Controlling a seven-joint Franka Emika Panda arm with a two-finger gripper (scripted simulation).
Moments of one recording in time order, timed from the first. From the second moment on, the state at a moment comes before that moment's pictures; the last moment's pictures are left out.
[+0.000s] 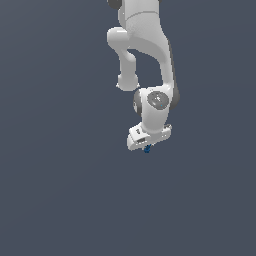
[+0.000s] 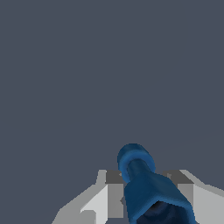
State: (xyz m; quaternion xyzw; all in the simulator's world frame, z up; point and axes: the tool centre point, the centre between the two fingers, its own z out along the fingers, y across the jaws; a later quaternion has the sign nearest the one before) arm -0.020 0.095 0.060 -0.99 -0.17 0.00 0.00
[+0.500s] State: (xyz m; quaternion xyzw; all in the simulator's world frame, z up) arm 0.035 0.127 0.073 -0.99 -0.17 0.00 0.00
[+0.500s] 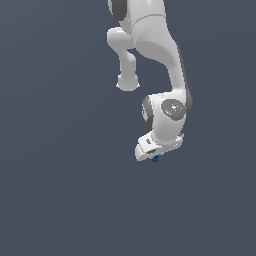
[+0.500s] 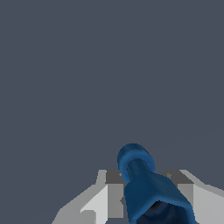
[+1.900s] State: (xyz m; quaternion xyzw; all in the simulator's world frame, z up) arm 0.131 0.181 0.093 -0.99 -0.17 0.00 0.00
